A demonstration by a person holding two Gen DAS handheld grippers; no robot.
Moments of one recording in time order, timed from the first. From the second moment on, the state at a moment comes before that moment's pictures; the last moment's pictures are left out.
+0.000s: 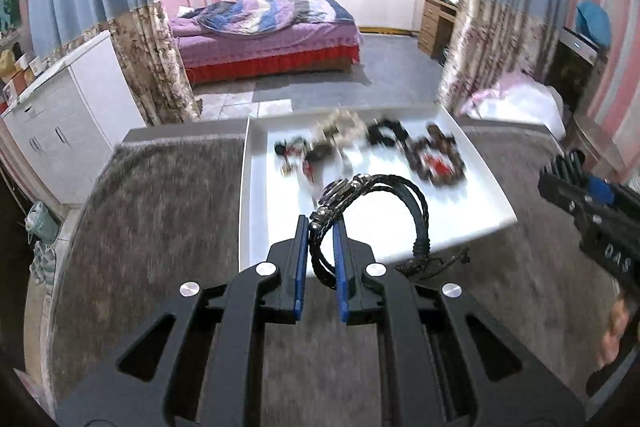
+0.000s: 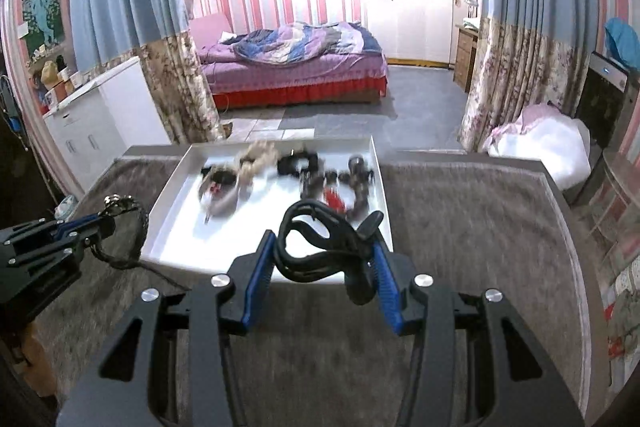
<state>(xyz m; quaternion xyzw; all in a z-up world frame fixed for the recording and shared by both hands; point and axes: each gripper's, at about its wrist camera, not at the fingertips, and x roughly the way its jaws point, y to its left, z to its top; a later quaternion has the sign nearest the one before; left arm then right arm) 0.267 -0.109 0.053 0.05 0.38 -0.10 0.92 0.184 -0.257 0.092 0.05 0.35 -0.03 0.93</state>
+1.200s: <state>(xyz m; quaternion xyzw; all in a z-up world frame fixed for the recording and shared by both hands) 0.349 -0.113 -0.033 0.04 0.46 -0.08 0.88 0.267 -0.251 -0.012 0.05 0.45 -0.03 0.89</state>
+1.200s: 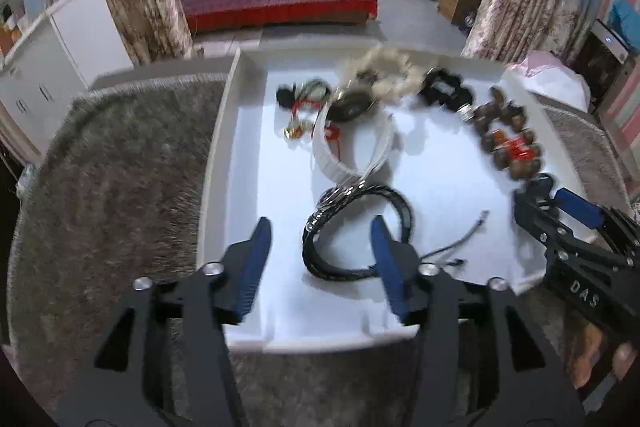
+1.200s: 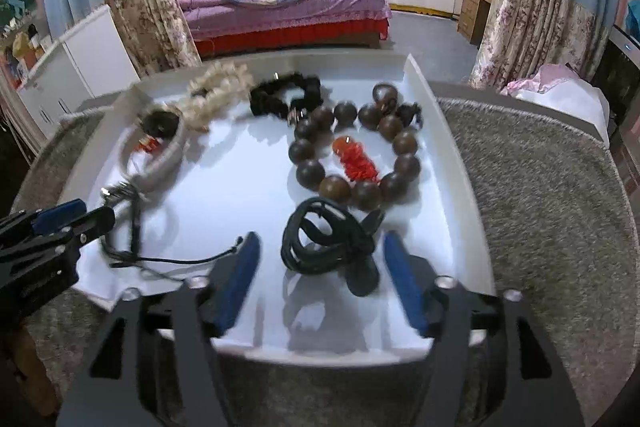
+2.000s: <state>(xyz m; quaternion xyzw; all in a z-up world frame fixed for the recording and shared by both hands) 0.125 -0.033 0.019 0.04 0.37 -0.07 0.93 0.037 -0.214 0.079 0.06 0.33 -0.07 0.94</state>
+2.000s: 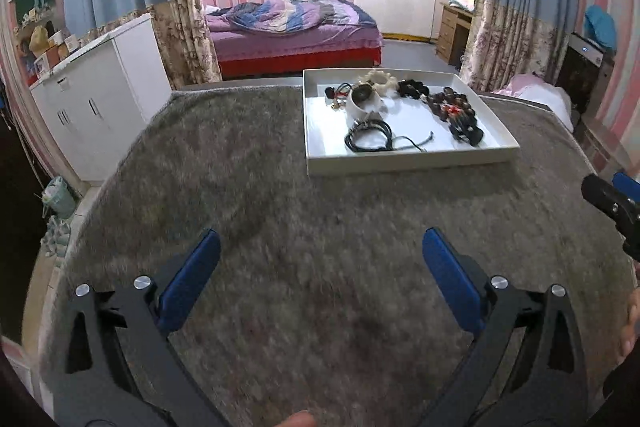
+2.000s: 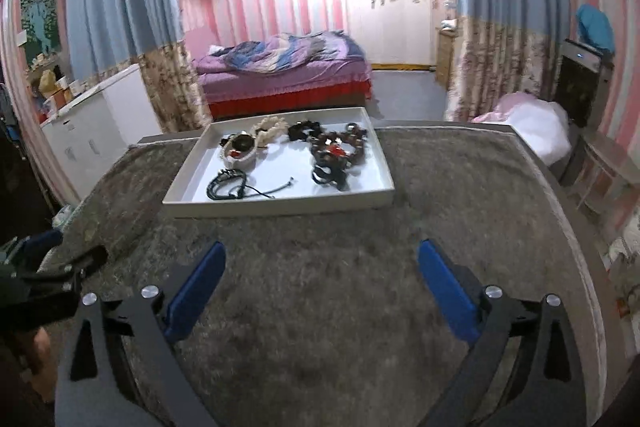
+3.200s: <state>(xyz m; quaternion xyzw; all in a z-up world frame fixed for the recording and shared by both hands) 0.049 -0.044 0.030 0.05 0.29 -0.04 0.96 -0.021 -0.208 0.060 0.03 0.31 -0.13 0.94</state>
